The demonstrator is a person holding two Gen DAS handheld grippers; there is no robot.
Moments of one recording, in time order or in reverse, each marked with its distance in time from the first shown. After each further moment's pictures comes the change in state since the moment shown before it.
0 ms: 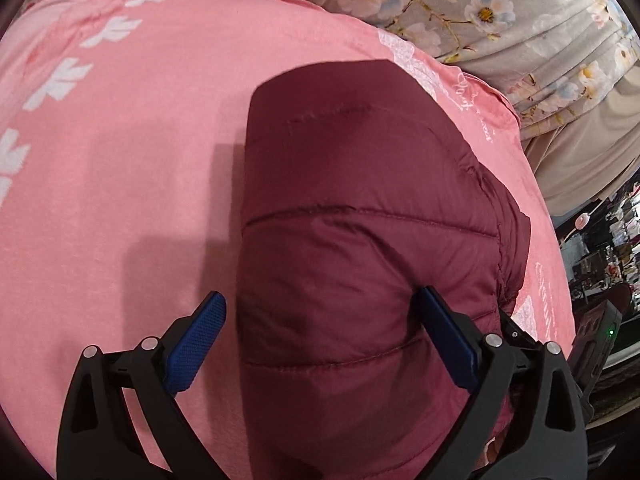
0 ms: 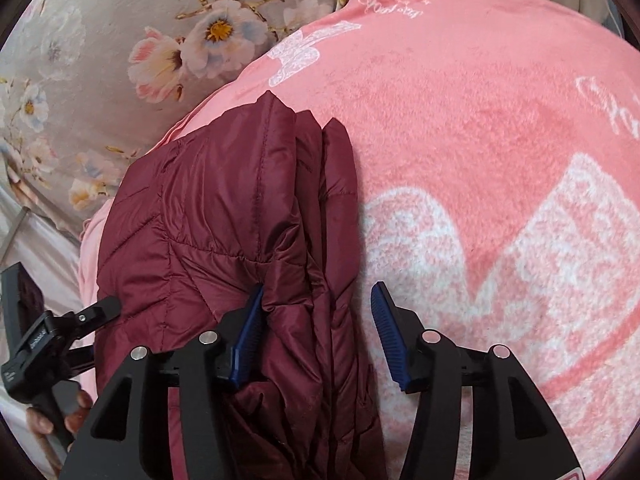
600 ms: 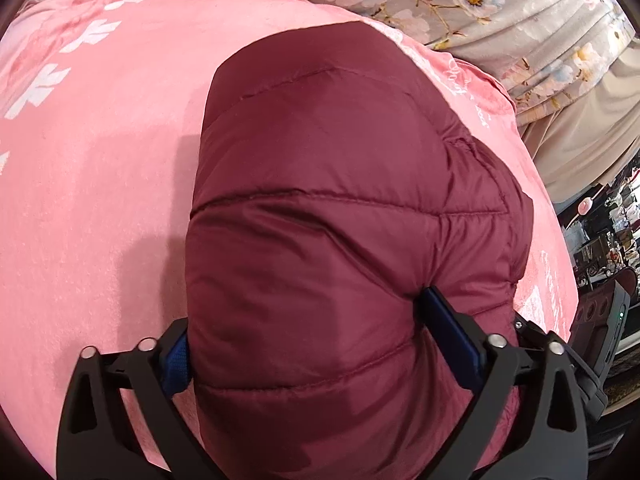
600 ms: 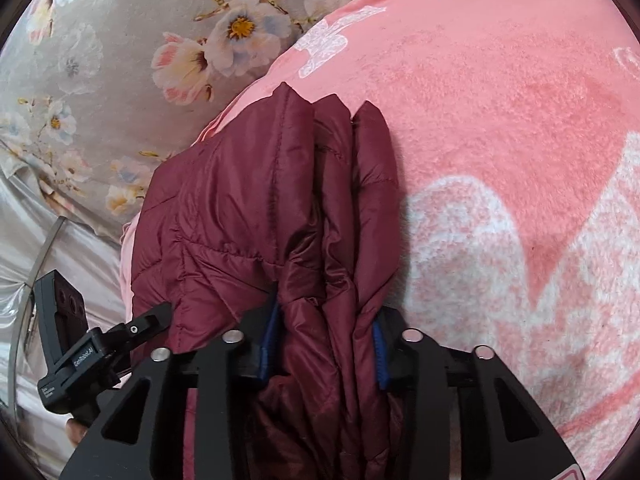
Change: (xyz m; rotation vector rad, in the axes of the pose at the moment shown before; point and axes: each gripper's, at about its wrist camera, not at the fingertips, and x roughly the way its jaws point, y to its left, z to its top) left arm 0.018 -0.018 -0.004 0.054 0.000 0.008; right arm 0.023 0.002 0.006 0.031 0.030 0.167
